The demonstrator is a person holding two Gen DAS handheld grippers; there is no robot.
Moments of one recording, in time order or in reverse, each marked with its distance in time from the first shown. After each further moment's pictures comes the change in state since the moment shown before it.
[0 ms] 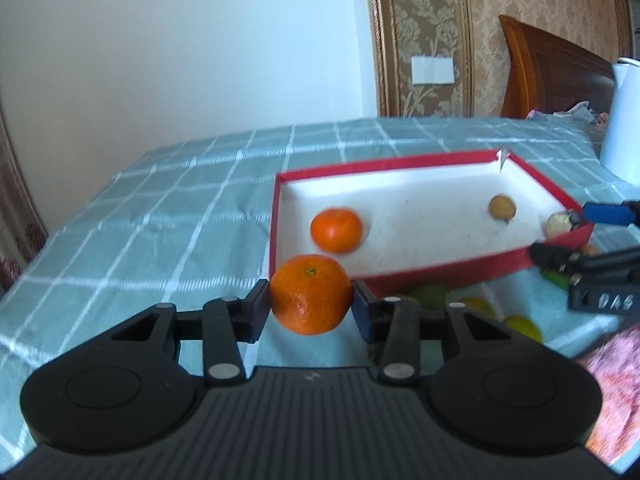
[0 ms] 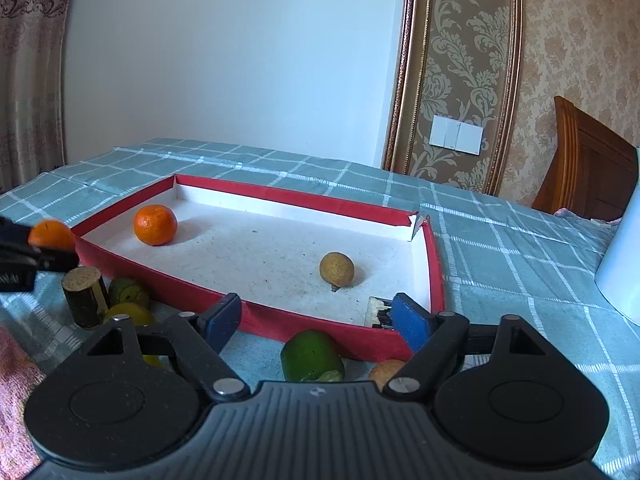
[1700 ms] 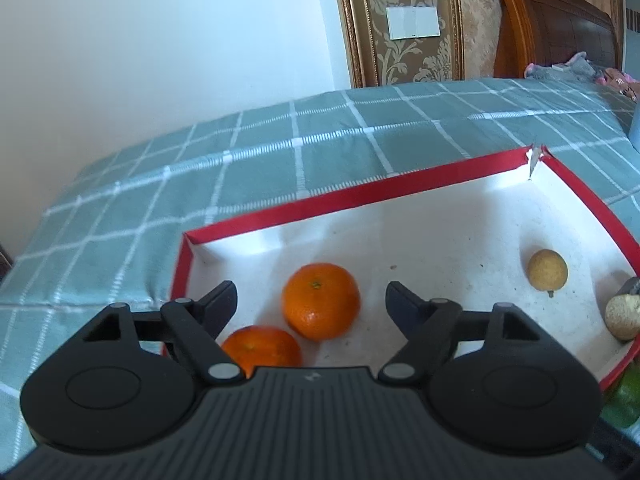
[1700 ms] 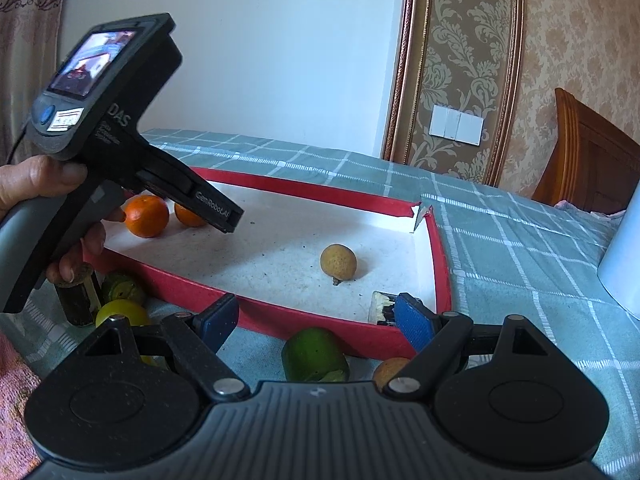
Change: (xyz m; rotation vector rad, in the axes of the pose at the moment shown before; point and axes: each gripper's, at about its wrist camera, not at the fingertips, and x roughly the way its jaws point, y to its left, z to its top) left arm 0.135 -0.044 0.075 0.107 0.149 -0.030; right arm 0.007 -0.001 0.001 0.008 0.030 0.006
